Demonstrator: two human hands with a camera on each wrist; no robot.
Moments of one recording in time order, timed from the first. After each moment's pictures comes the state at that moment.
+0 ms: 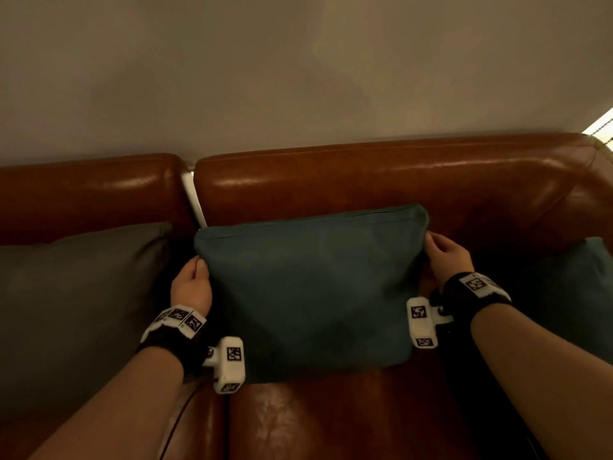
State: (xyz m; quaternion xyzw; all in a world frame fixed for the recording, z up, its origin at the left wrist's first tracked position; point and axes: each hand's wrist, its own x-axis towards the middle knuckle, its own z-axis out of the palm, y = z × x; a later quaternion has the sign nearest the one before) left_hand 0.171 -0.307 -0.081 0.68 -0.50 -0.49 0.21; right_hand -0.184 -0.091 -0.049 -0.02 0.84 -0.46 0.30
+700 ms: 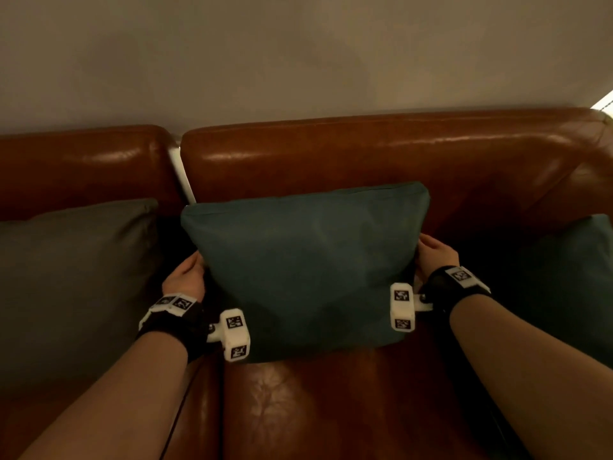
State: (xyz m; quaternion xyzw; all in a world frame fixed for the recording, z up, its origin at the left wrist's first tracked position) left_hand 0.182 -0.294 -0.116 0.69 -0.37 -0.57 0.24; right_hand -0.165 -0.082 -0.080 0.06 0.80 -0.49 0.35
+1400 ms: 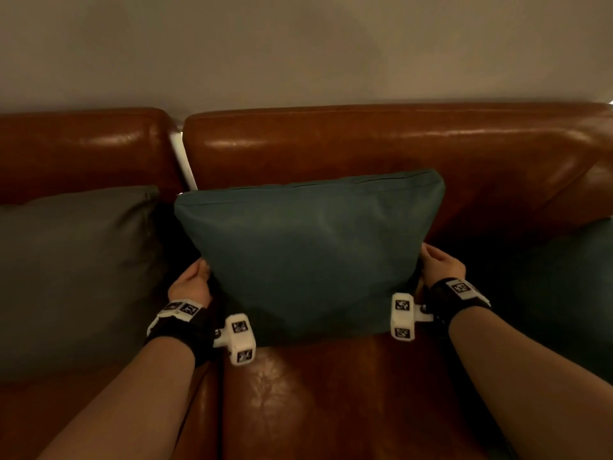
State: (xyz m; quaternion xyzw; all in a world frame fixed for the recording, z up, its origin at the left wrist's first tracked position) left_hand 0.196 -0.285 -0.157 0.71 -0.35 -0.57 0.24; right_hand -0.157 -0.067 -0.105 0.09 0.82 -0.46 0.33
